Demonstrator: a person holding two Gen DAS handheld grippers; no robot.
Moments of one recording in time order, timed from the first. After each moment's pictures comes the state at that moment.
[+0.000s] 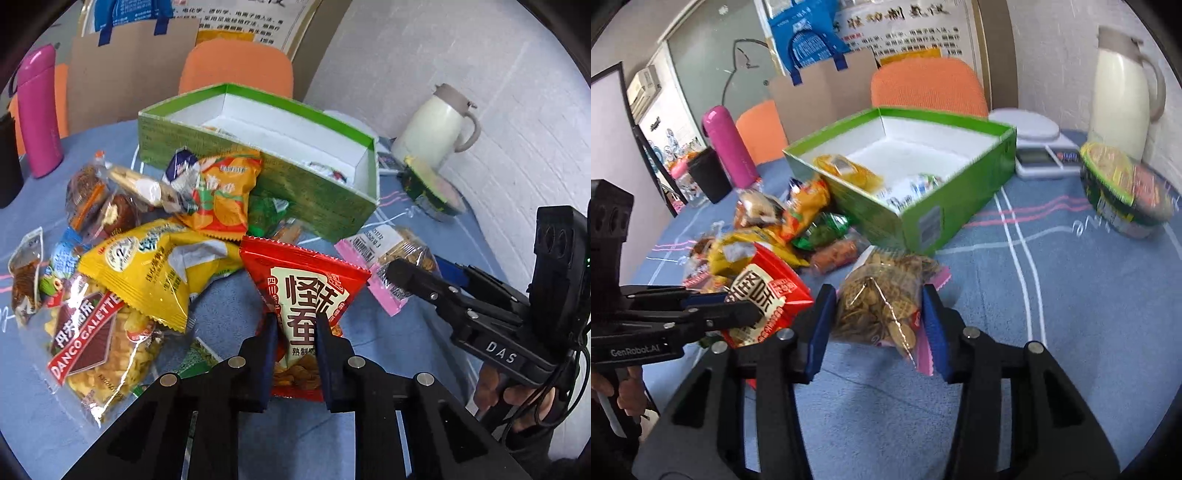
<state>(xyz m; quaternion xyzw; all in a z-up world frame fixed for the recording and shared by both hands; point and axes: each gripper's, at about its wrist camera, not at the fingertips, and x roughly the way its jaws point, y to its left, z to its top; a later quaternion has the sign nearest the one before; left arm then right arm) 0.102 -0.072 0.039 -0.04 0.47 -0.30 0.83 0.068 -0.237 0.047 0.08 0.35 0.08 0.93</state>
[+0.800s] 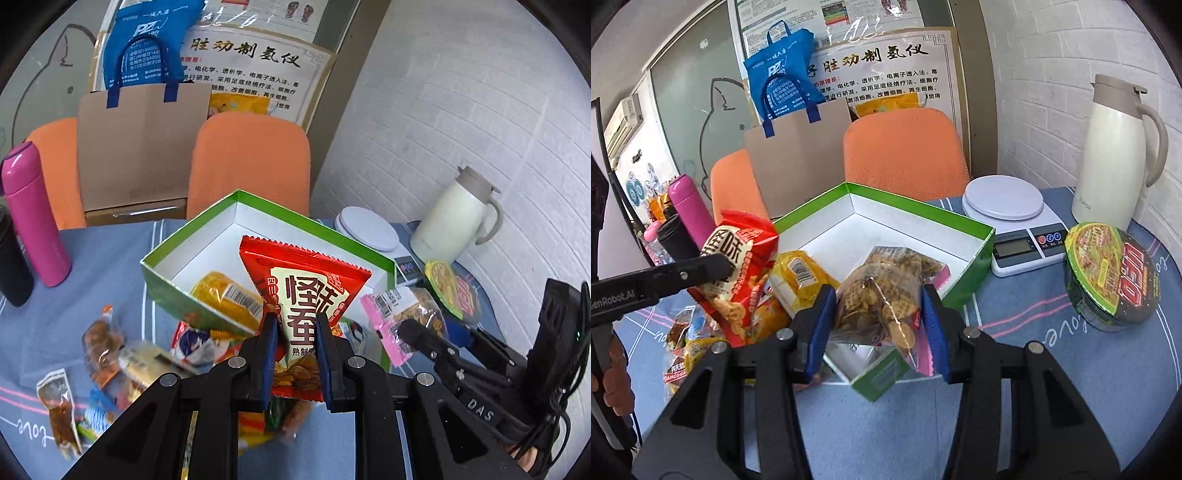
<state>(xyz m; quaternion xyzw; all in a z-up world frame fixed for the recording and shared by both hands) 0.207 -0.099 0.112 -0.06 0.39 -0.25 0.89 0.154 -0.271 0.080 0.09 0.31 0.03 0.95</state>
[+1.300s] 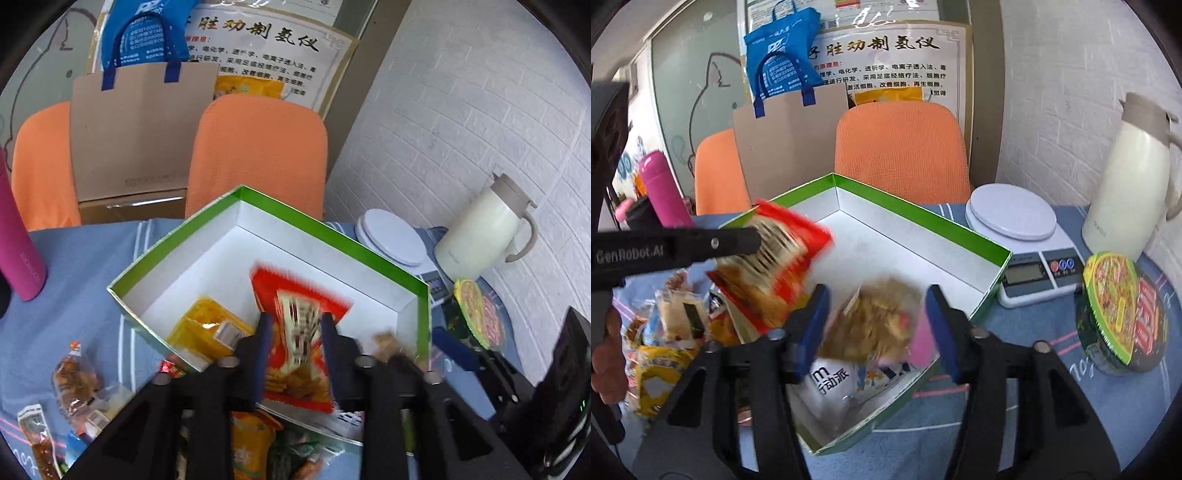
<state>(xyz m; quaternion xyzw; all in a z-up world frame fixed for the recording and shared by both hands) 0.266 -0.119 0.087 -0.07 0.41 -0.22 0.88 0.193 -0.258 0.061 0.00 0.31 0.01 0.95</state>
